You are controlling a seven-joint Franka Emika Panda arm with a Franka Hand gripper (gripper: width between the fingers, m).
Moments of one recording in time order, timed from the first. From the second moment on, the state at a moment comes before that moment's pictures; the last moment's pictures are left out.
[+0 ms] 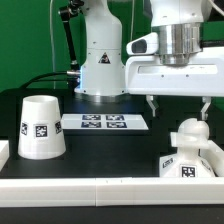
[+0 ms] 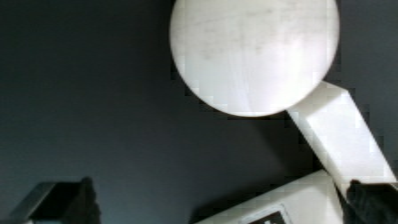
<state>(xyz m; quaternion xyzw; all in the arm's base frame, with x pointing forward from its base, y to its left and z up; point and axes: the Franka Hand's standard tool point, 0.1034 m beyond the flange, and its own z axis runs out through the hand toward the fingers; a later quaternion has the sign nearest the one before) 0.488 0.107 0.064 -0.95 0.30 -0.01 0.06</state>
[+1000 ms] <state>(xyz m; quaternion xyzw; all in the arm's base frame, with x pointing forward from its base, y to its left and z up) 0.480 0.121 0.064 -0.96 0.27 0.10 0.07</state>
